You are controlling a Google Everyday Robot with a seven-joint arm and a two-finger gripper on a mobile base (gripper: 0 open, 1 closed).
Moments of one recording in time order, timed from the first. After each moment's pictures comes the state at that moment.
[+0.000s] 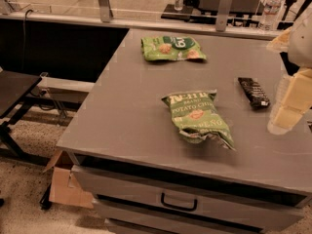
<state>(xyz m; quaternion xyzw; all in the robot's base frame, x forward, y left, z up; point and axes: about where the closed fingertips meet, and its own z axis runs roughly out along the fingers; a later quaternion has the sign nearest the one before) 0.438 -0.217 0.976 -0.60 0.78 -0.03 0.16</state>
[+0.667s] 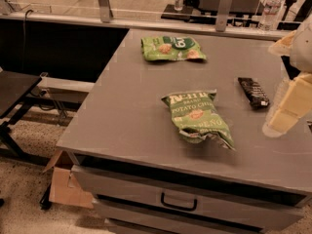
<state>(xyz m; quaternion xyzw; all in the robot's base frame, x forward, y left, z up) 0.435 -0.211 0.974 -0.58 0.79 -0.01 0.19</state>
